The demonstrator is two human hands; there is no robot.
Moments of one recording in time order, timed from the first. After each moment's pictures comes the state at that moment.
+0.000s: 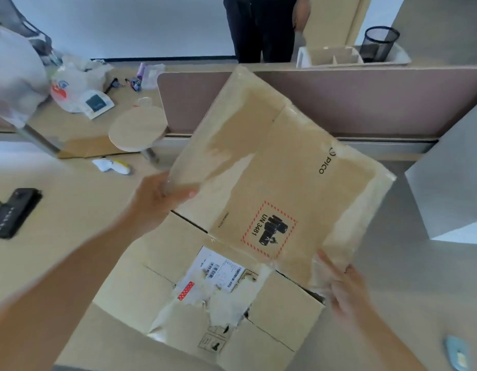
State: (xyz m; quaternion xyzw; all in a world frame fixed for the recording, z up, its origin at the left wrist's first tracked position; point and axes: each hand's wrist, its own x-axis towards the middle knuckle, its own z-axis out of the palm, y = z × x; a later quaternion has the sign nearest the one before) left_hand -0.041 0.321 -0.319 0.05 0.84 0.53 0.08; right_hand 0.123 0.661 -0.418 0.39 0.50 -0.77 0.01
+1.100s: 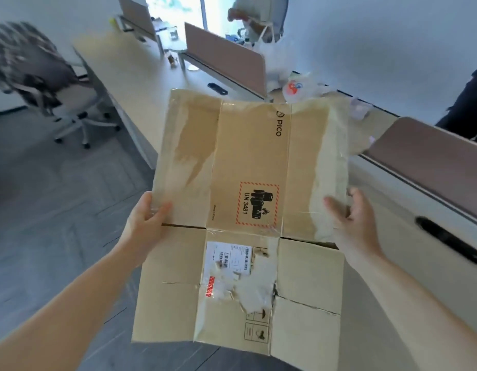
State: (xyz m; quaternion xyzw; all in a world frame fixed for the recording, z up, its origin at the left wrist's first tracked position) left_hand 0.384 0.107 -0.256 -0.41 0.70 0.55 -0.22; right_hand 0.135 0.414 -0.255 -0.16 0.78 -0.61 0.06
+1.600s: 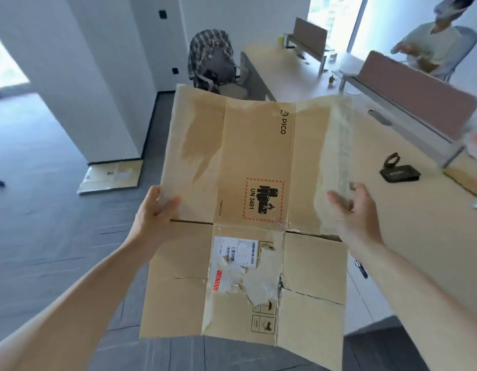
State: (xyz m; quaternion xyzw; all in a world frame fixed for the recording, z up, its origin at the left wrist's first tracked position) left_hand 0.837 -0.053 -0.218 -0.54 0.60 0.45 -0.38; right_hand 0.471 0.095 -0.211 -0.36 0.72 -0.57 0.17
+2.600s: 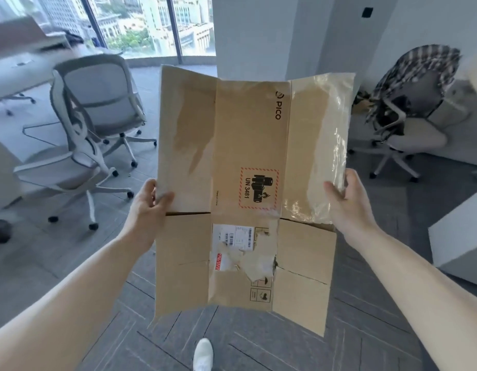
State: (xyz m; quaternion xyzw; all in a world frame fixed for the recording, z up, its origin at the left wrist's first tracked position) left_hand 1.304 -0.466 -0.223 -0.66 0.39 0.36 -0.53; right_hand 0.920 -0.561 -0.199 -0.60 0.57 -0.43 0.36
